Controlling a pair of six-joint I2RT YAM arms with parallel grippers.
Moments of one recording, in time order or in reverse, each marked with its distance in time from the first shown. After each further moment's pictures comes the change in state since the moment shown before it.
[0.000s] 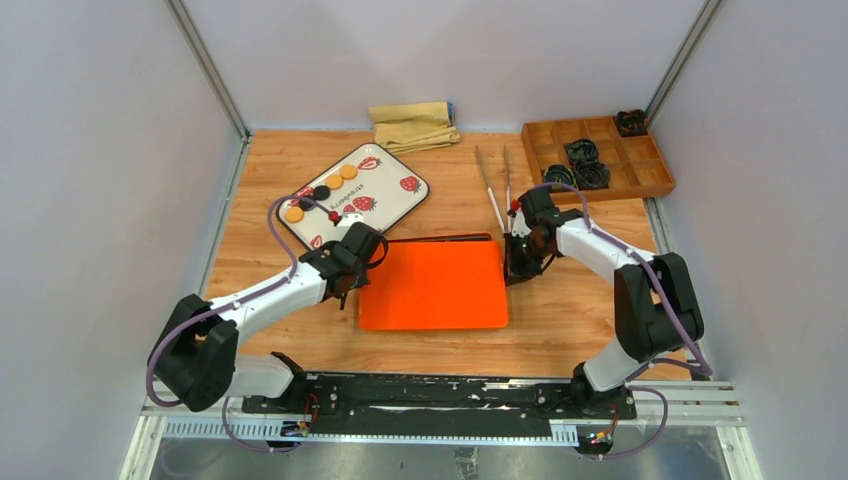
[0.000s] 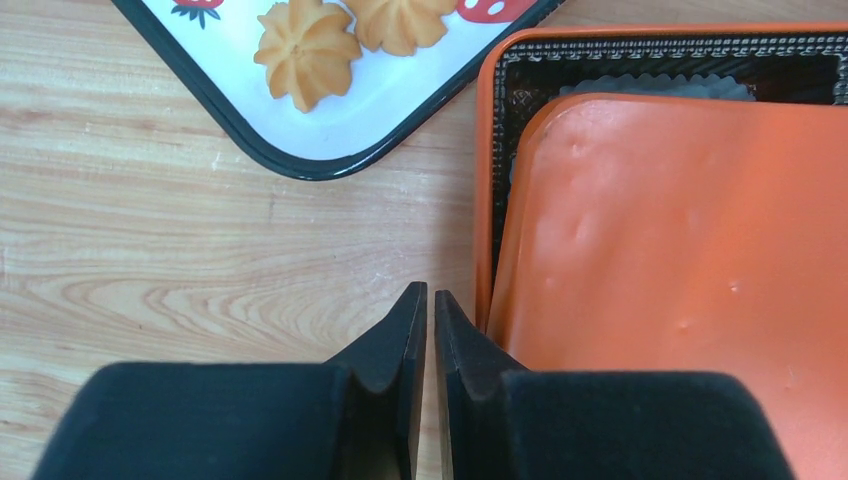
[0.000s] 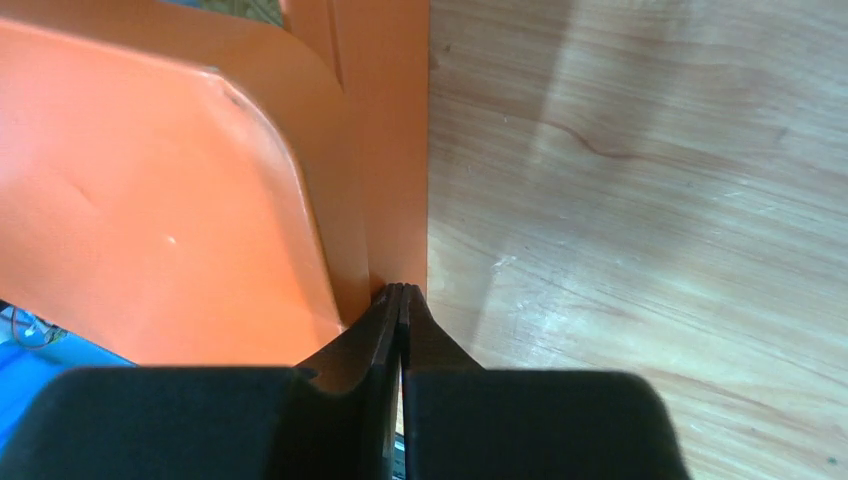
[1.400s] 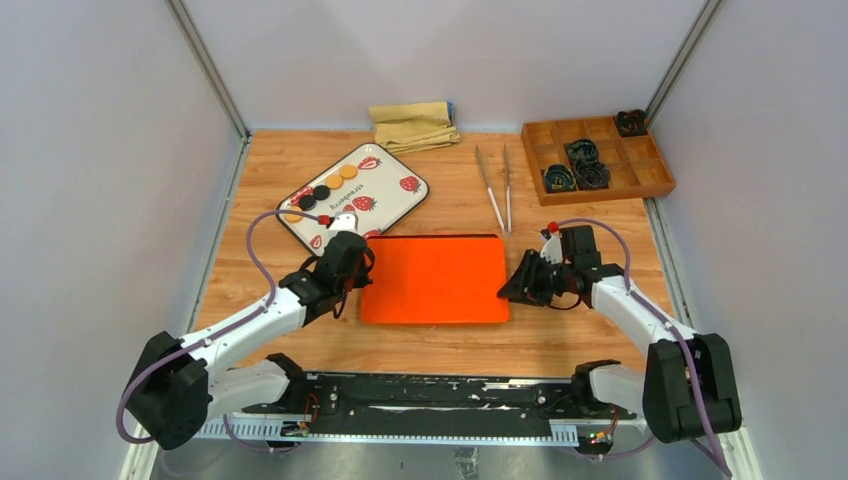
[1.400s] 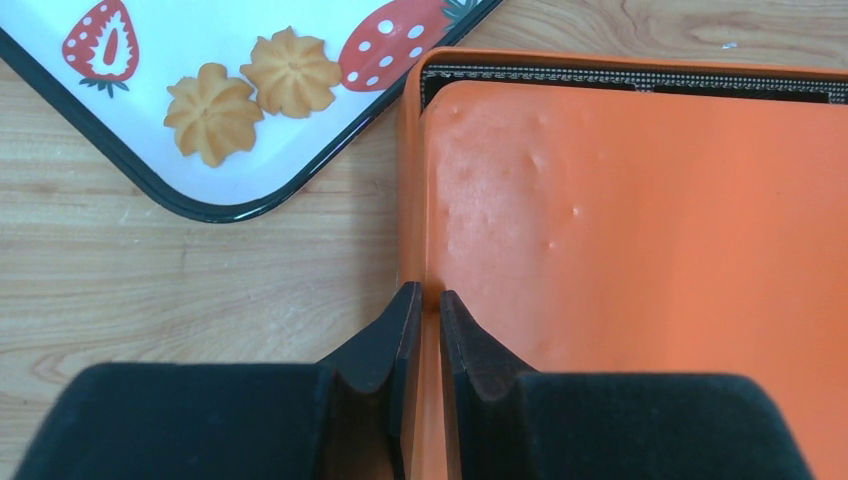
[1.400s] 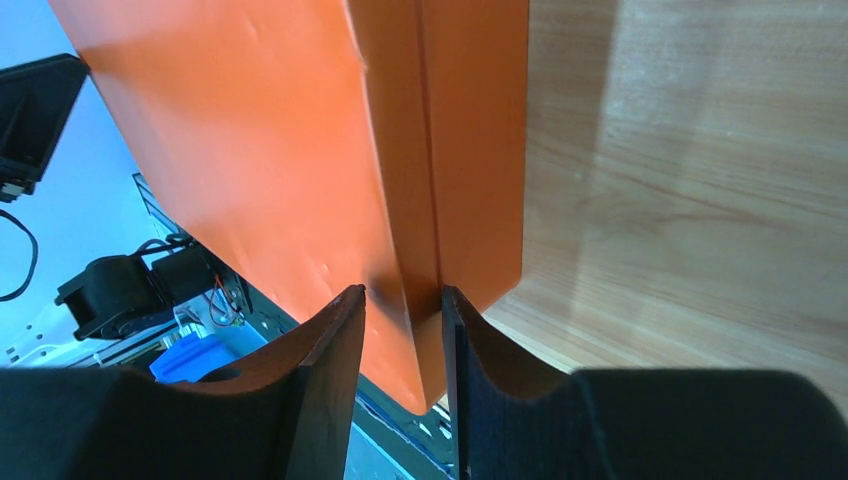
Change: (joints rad) left arm -0.014 -0.215 -0.145 0.231 0.090 0.009; right arm -0.145 -0.414 -0.404 0.288 -0.259 0.251
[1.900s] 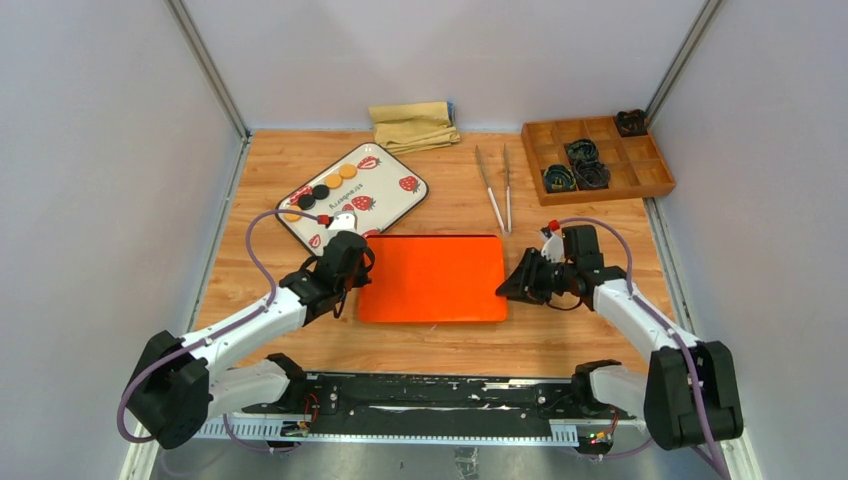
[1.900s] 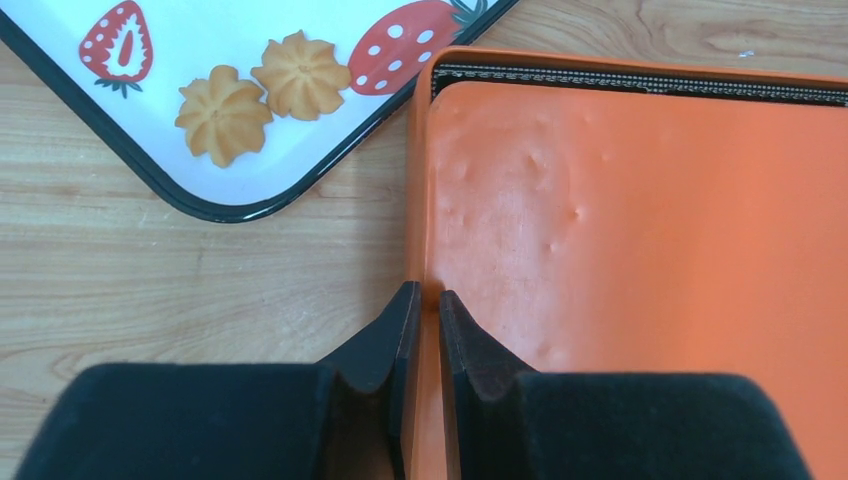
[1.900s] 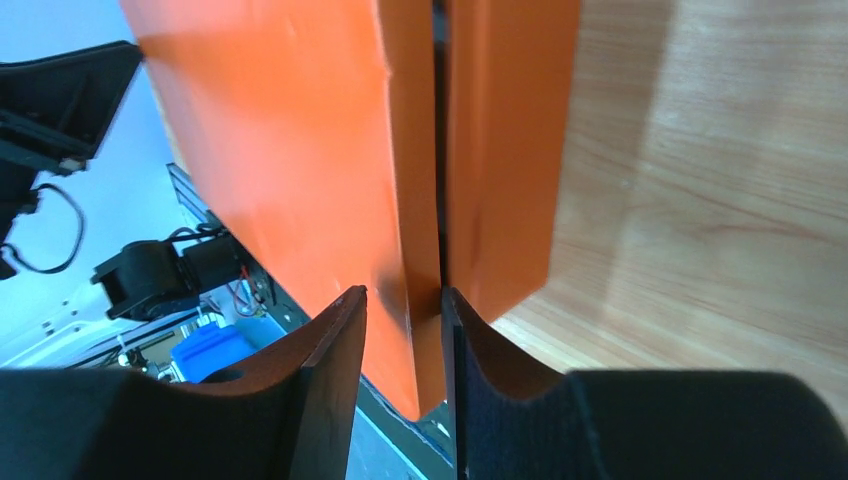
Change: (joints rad) left arm 0.000 0.006 -0.002 0.014 -0.018 0.005; right arm -0.002 -0.003 -0.025 0.052 -0.045 0.020
